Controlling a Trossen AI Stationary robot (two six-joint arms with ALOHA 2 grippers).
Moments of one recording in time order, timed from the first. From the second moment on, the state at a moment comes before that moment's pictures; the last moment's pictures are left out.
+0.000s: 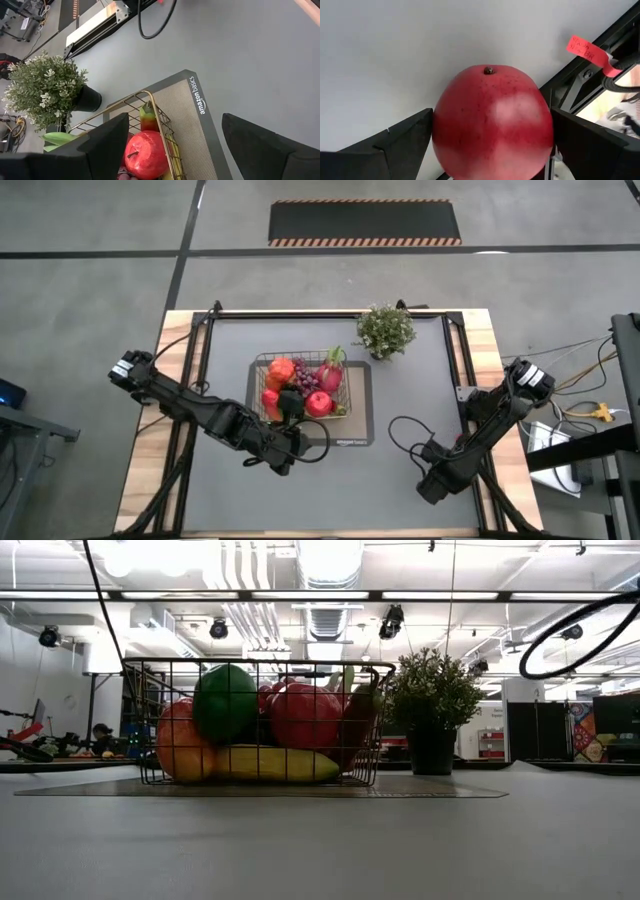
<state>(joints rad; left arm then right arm) -0.48 1.55 1.46 -0.70 -0.53 0.14 0.85 1.67 0.99 -1.21 -0.30 1.53</state>
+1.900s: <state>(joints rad) -0.58 1.56 1.15 0.18 -0.72 0.43 0.39 1.59 0.55 1.20 0.28 0.70</state>
